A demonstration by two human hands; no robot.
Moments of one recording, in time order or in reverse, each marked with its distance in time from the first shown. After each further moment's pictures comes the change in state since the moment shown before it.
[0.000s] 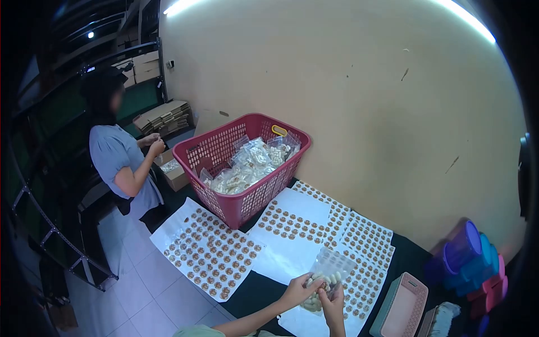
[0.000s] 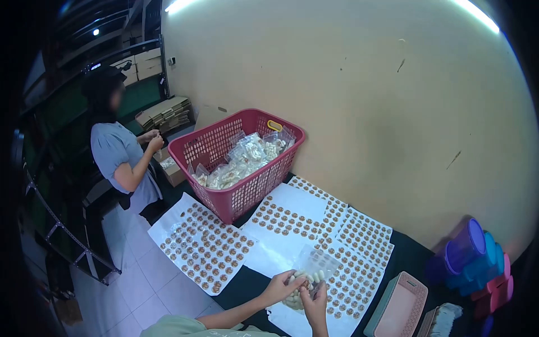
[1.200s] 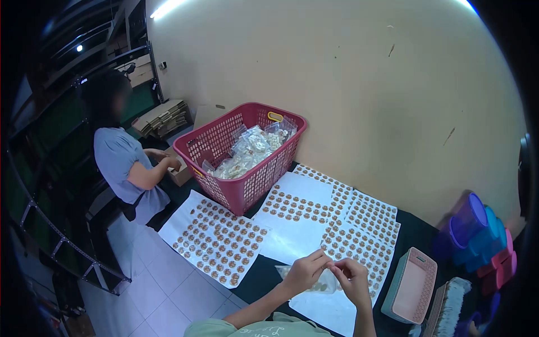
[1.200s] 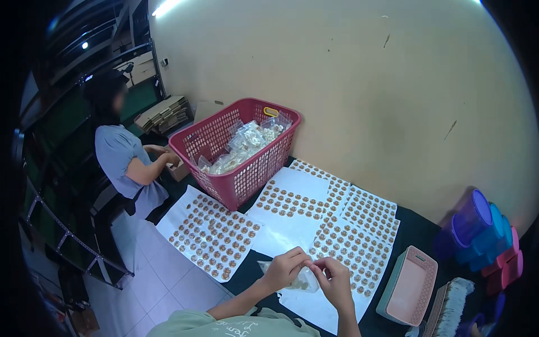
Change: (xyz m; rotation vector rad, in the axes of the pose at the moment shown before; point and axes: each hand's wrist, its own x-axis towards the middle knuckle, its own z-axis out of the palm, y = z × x) left_hand -0.027 0.048 0.000 0.412 0.081 0.707; right_hand -0.011 -0.064 -0.020 -0.666 -0.143 -0.214
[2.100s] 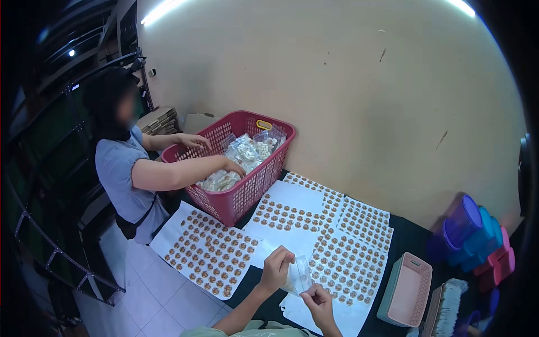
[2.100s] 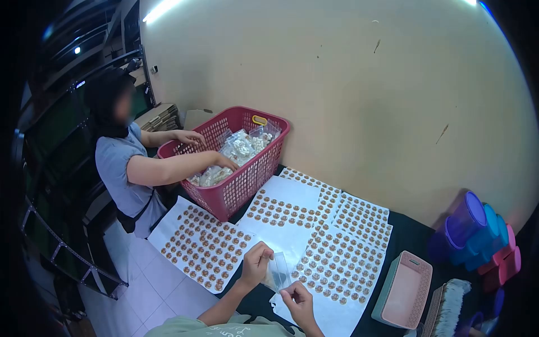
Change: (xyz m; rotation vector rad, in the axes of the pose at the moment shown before) left_hand 0.003 -0.044 -0.029 0.005 0.210 -0.137; right_hand -0.032 0.022 0.067 0.607 0.042 0.109
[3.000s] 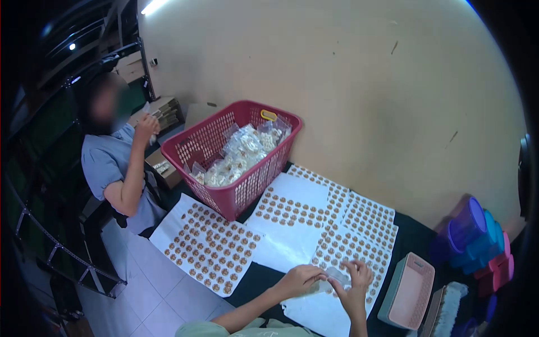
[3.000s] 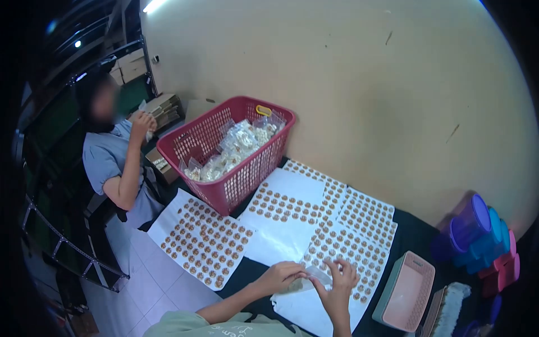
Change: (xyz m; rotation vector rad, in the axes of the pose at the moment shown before) left_hand -0.005 -0.006 0.035 -0.069 -0.460 0.107; right_hand 0.043 -0.040 -0.048 -1.065 0.240 -0.285
